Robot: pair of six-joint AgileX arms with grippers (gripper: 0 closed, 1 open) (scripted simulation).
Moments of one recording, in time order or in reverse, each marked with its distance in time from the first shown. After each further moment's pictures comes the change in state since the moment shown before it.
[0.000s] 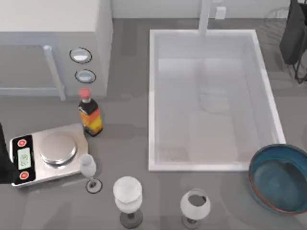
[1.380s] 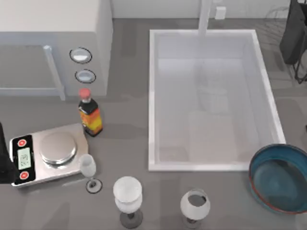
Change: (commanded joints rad) left arm 0.000 0.000 0.000 0.000 0.000 0.000; right arm 0.127 1.334 0.985 -1.100 0.010 0.134
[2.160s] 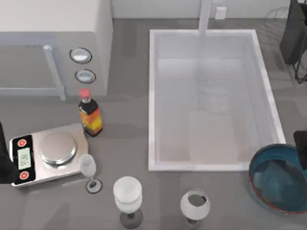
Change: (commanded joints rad) left arm 0.000 0.000 0.000 0.000 0.000 0.000; right arm 0.002 0.103 -0.073 0.136 -0.001 0.003
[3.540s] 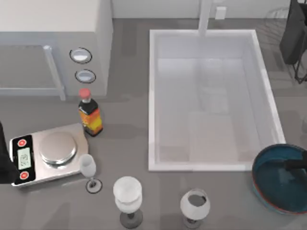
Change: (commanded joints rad) left arm 0.000 0.000 0.000 0.000 0.000 0.000; right arm 0.002 0.110 -0.164 0.272 0.000 0.004
